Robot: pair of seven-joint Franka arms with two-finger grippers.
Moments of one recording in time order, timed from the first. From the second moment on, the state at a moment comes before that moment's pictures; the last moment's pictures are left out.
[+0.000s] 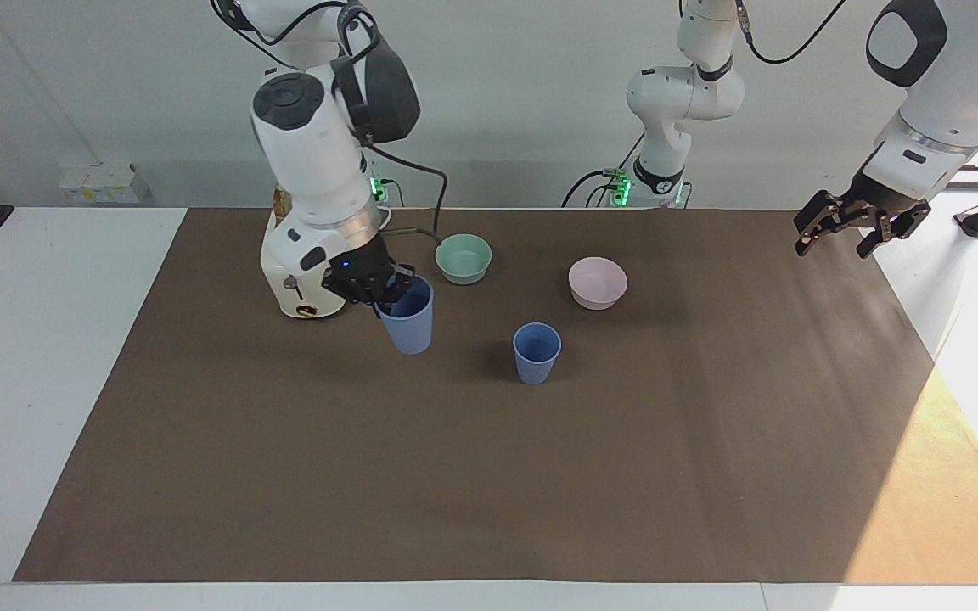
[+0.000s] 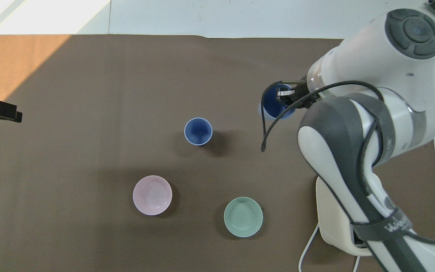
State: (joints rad) left arm -0.11 0.03 0.14 -1.57 -0.05 1.62 0.10; right arm 0.21 0.28 0.15 -1.43 0.05 1.78 0.45
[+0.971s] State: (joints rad) left arm -0.11 0.03 0.14 -1.56 -0.05 1.62 0.10; right arm 0.49 0.44 0.14 -1.33 0.01 1.87 0.76
